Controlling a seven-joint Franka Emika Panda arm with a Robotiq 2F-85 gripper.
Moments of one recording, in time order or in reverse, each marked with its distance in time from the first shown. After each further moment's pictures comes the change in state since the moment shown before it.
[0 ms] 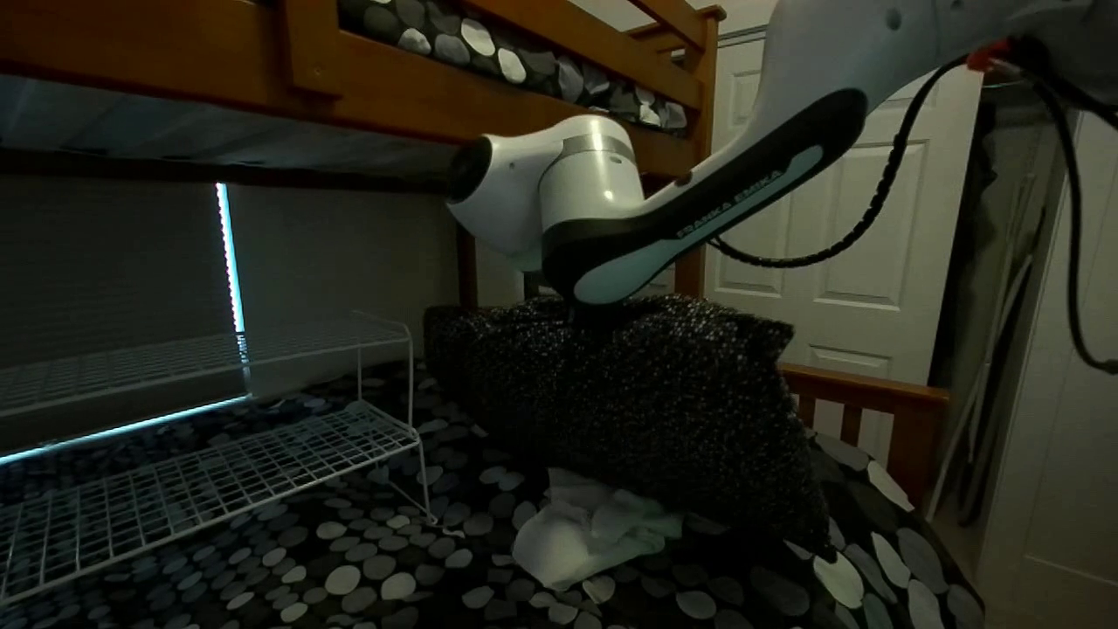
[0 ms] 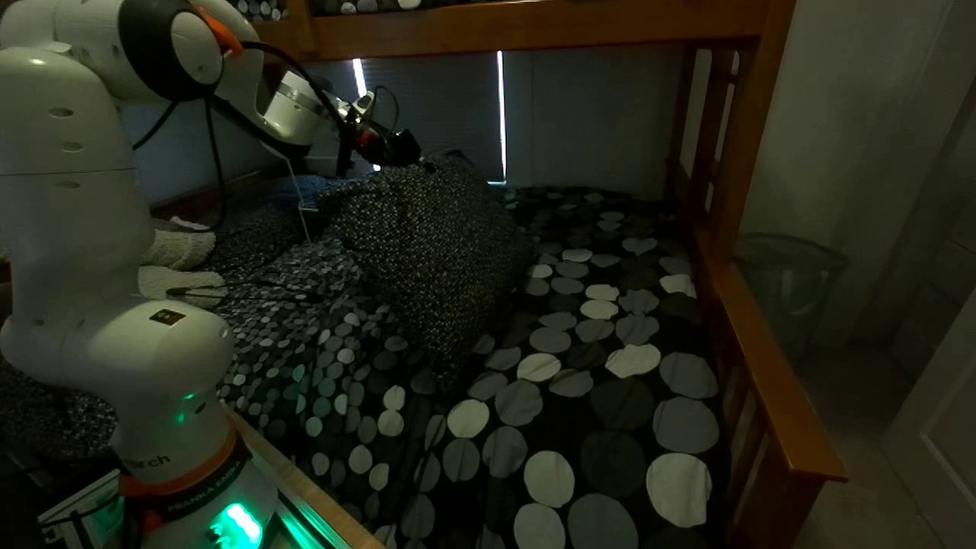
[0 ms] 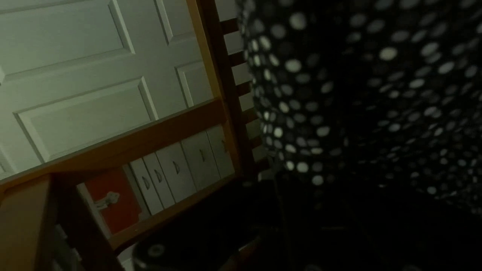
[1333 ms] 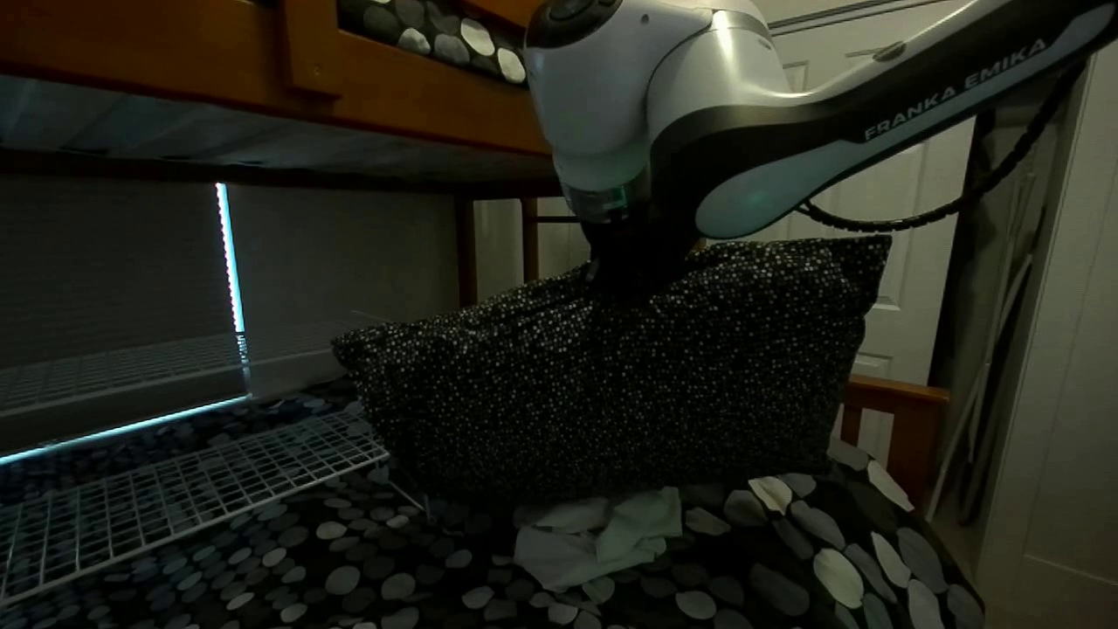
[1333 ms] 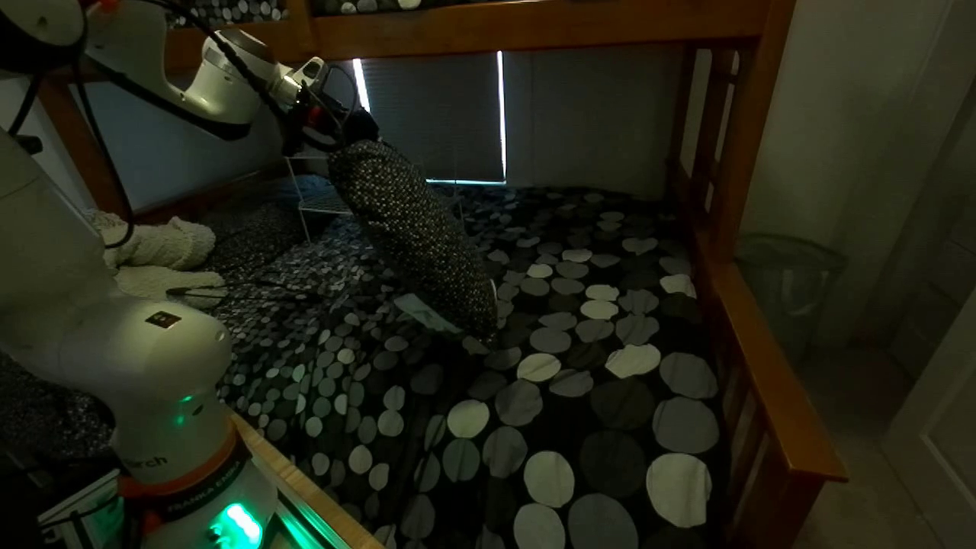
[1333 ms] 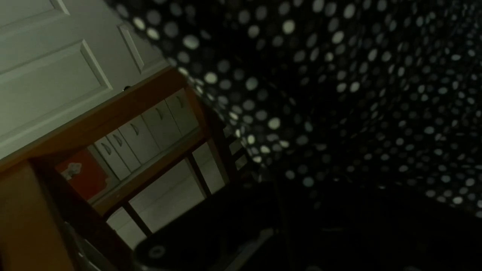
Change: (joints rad) arm -0.044 -0.385 0.083 -0.294 0.138 0.240 -0.022
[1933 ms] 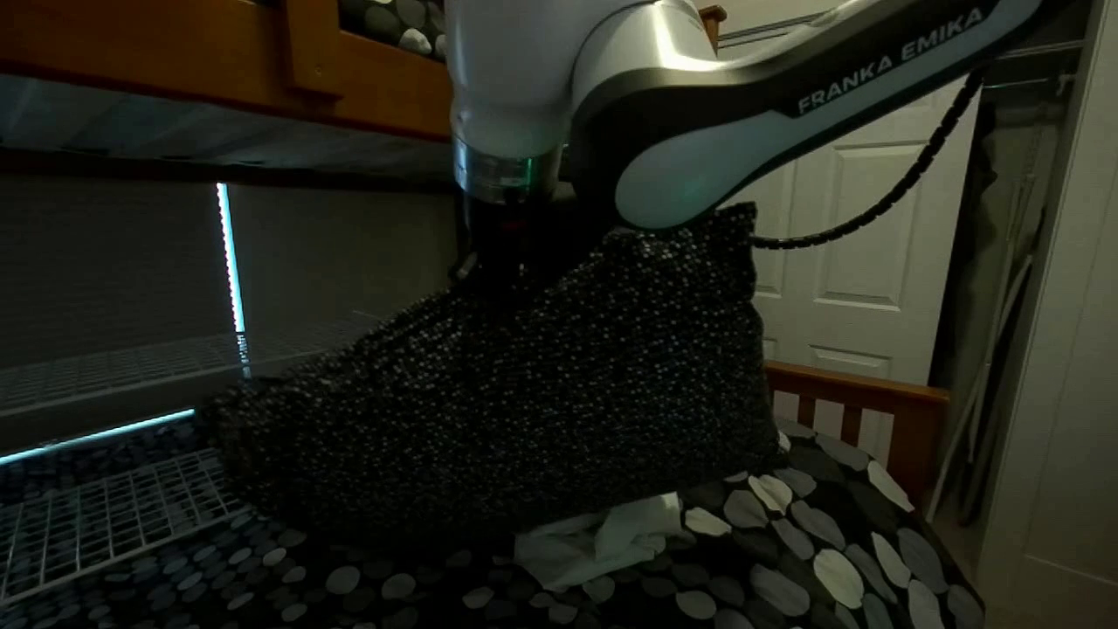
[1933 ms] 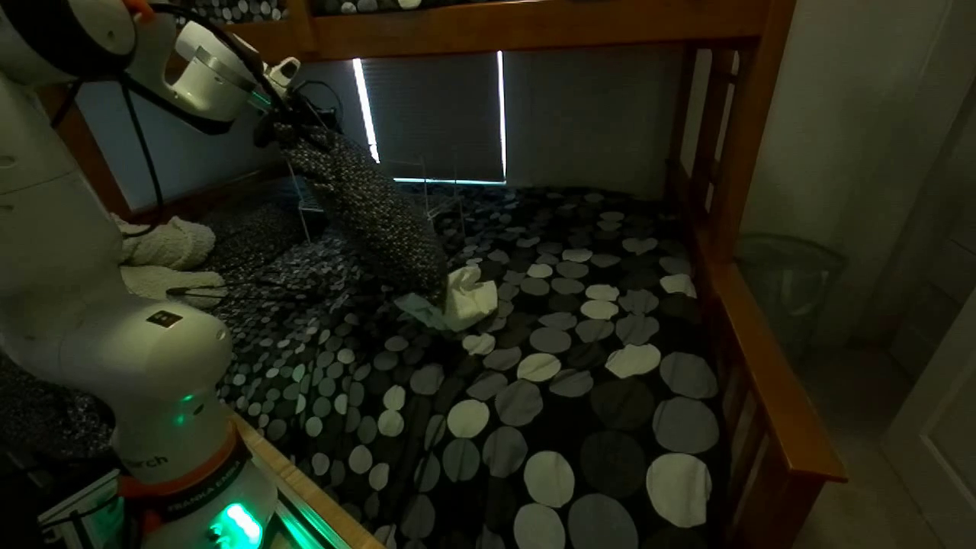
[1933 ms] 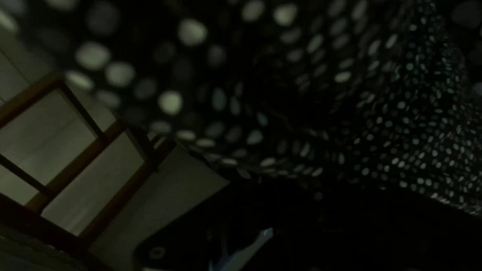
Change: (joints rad) arm 0.012 0.137 0.105 0.149 0.115 0.268 -0.023
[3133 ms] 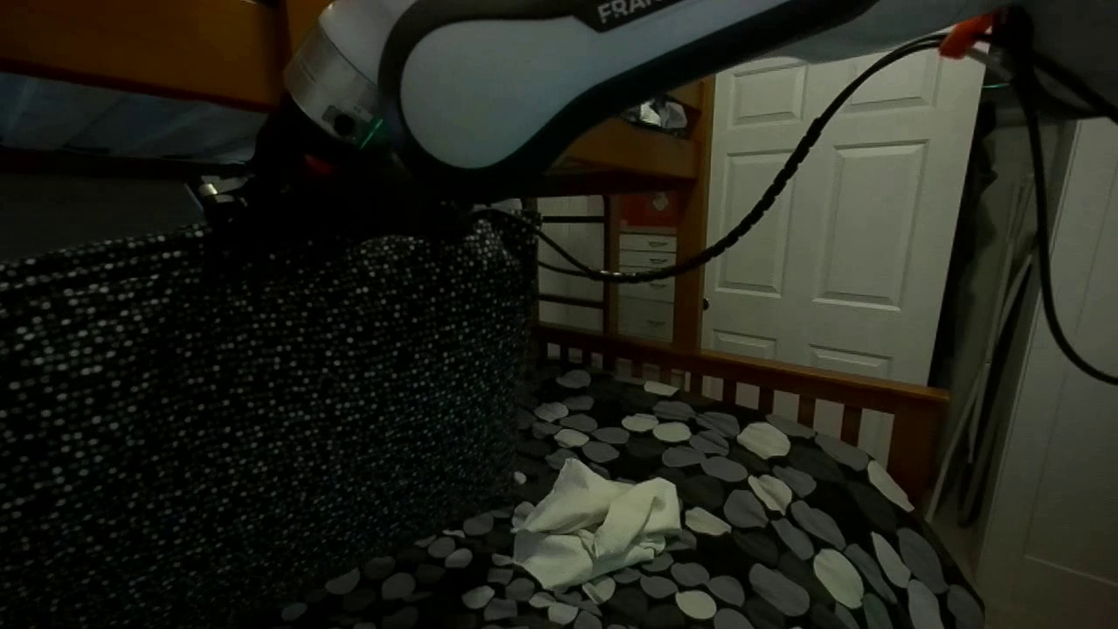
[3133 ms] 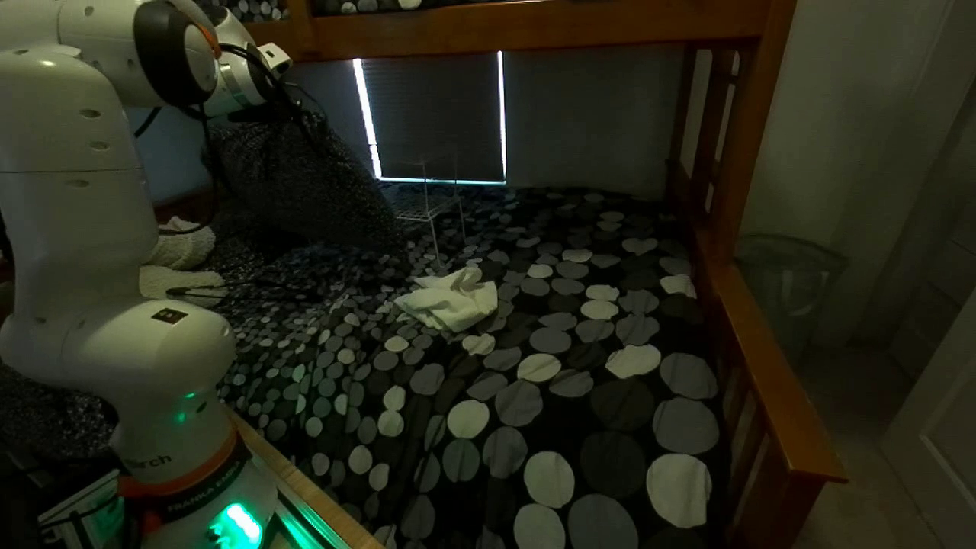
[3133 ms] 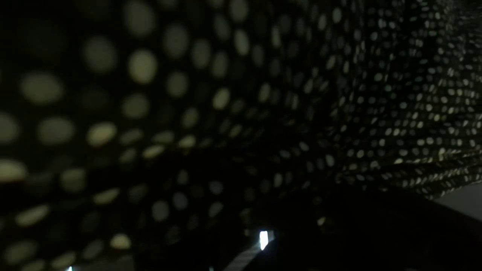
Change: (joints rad) arm 0.060 0.297 0.051 0.278 0.538 0.554 -0.350
